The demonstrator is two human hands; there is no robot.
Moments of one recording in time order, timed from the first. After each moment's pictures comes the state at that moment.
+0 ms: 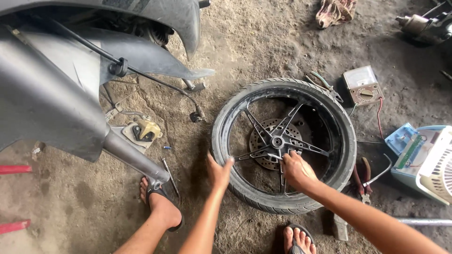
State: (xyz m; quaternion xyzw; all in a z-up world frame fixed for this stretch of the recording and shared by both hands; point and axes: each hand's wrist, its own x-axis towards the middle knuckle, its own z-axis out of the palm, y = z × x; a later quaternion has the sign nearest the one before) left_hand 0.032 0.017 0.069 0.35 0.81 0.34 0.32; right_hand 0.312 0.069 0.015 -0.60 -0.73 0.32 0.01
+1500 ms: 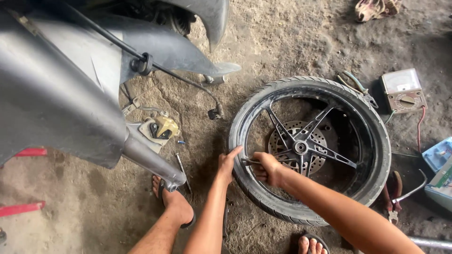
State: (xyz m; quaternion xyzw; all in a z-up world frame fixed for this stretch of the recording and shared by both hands) left_hand -0.004 0.056 0.098 0.08 0.76 0.42 0.49; right_hand 0.136 0.097 0.076 -0.57 -0.08 0.81 0.09
